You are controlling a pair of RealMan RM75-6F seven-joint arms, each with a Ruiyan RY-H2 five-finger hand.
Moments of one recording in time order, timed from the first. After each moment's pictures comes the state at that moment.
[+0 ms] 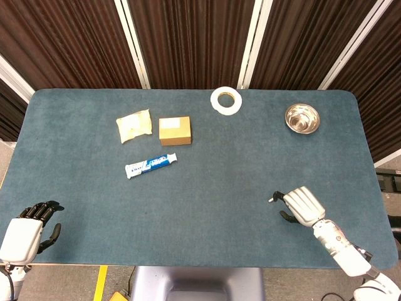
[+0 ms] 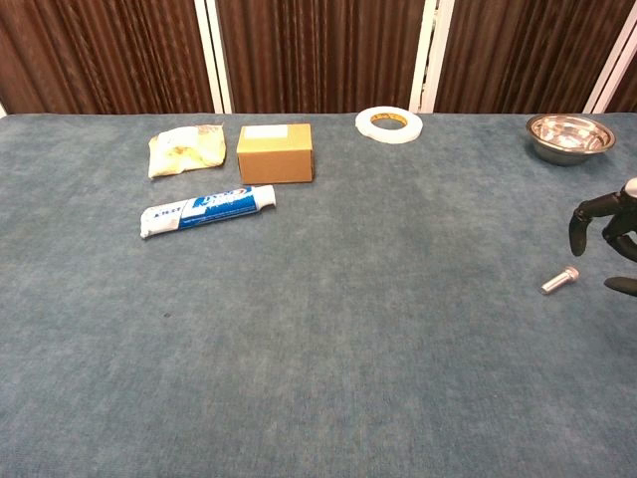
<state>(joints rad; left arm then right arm) -0.08 -1.19 0.00 -1.56 1.66 1.58 0.12 0.41 -1.27 0.01 -1.43 -1.63 1.10 -0.04</state>
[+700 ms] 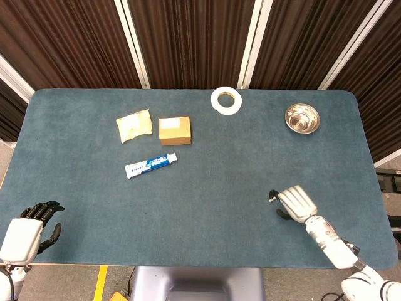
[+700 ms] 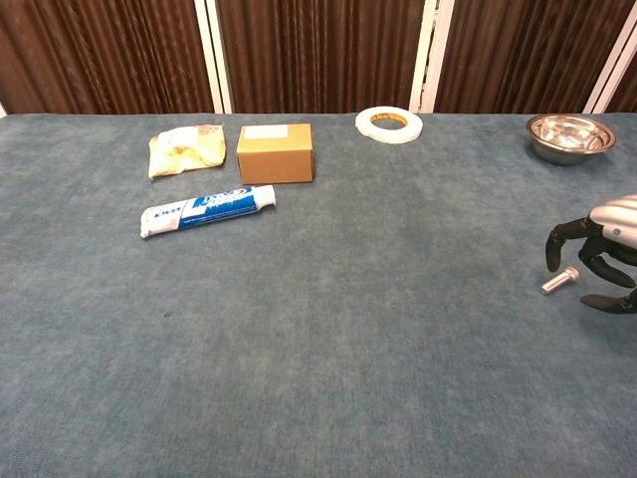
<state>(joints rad) -0.08 -1.19 0.00 -1.56 1.66 1.58 0.12 0.45 -1.38 0.00 -1.30 -1.57 1.04 -0.04</state>
